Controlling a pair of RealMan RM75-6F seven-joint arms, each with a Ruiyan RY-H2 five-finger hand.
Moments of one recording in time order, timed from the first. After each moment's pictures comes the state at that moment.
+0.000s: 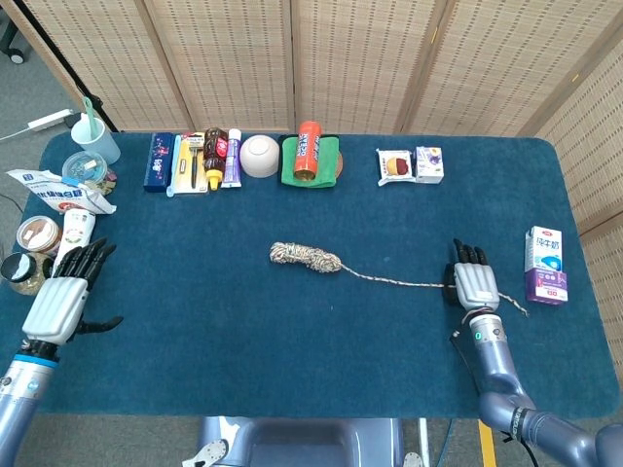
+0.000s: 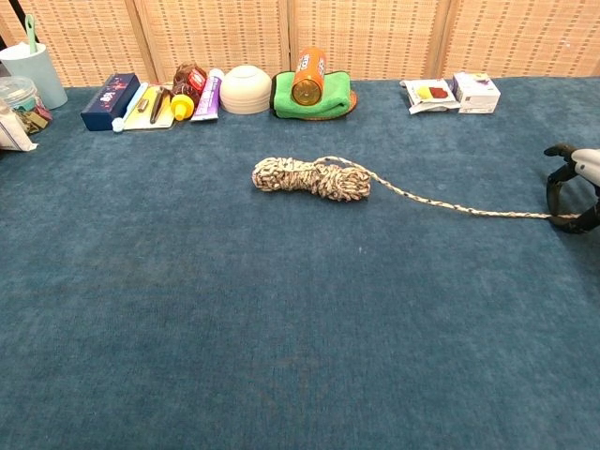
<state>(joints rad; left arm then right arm) -0.29 -1.10 -0.07 -1.76 1.40 1.28 0.02 0.51 -1.65 0.20 -1.05 -1.06 0.94 -0.21</state>
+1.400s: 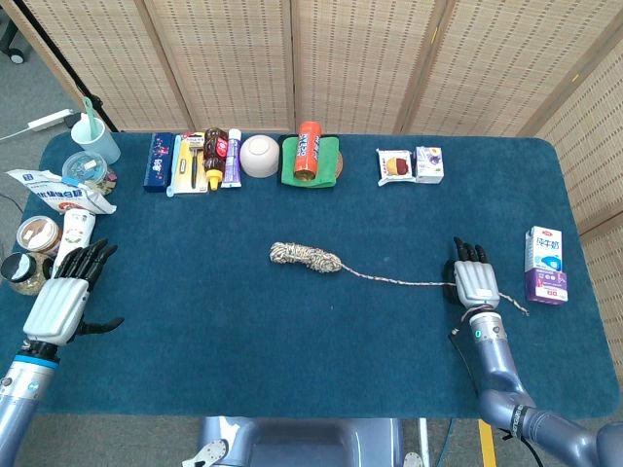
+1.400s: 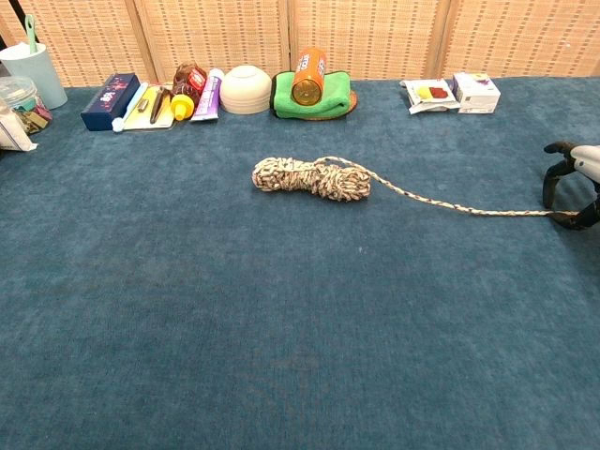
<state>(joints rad) -0.29 -1.10 -0.07 -1.76 1.40 1.27 0.02 0.52 -1.64 0.21 -1.06 -1.05 0.94 -0.24</state>
